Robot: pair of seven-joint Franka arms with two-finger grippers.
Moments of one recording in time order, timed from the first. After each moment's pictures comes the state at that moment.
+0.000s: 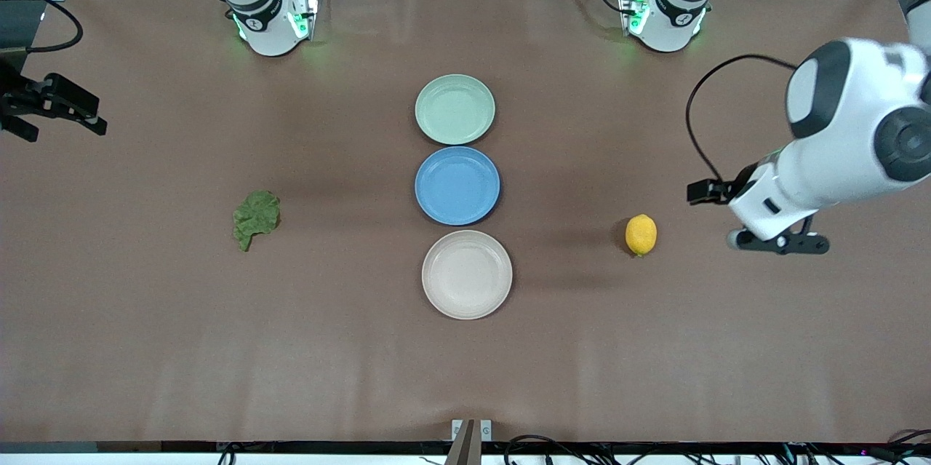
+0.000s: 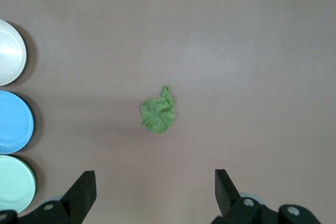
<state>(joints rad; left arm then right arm) -0.15 0.32 -0.04 -1.53 -0.02 1.68 -0.10 -0.02 0.01 -0.01 -1.49 0.02 1.51 -0.11</state>
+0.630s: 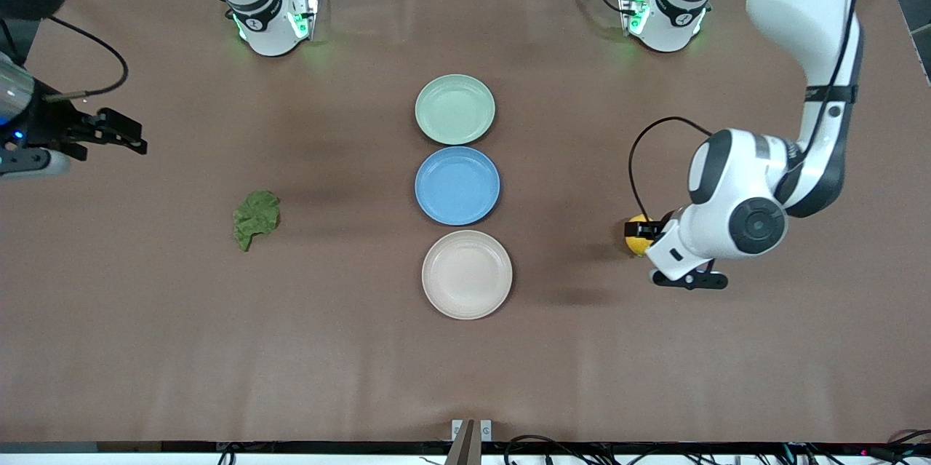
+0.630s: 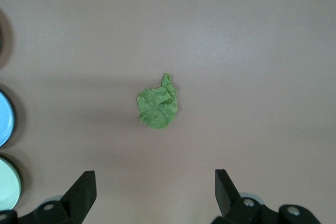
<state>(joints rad) -0.23 0.57 -0.04 -1.55 -0.02 1.88 -0.18 -0.02 0.01 0.00 -1.70 0.02 1.65 -0.11</state>
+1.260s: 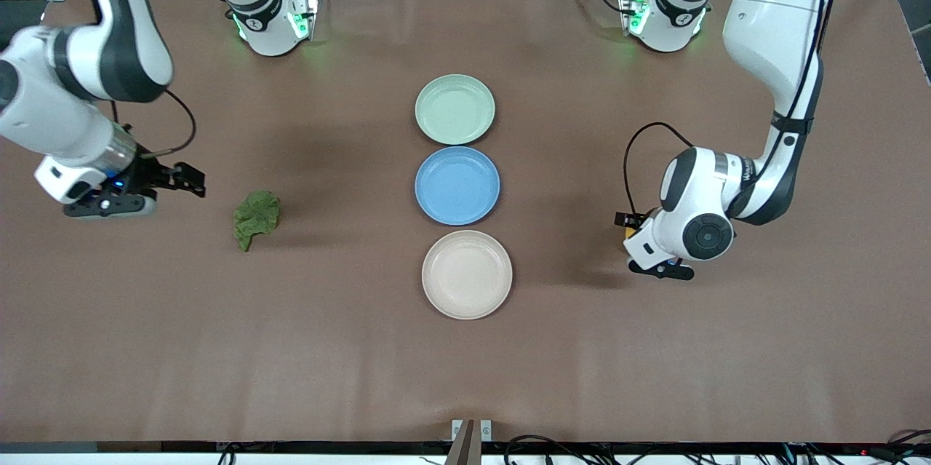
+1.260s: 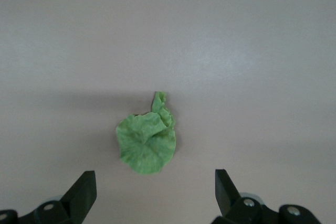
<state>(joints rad) -0.23 0.63 -0.04 -1.69 0.03 1.96 -0.11 -0.02 0.05 -0.01 -2.13 0.02 2.21 -0.11</state>
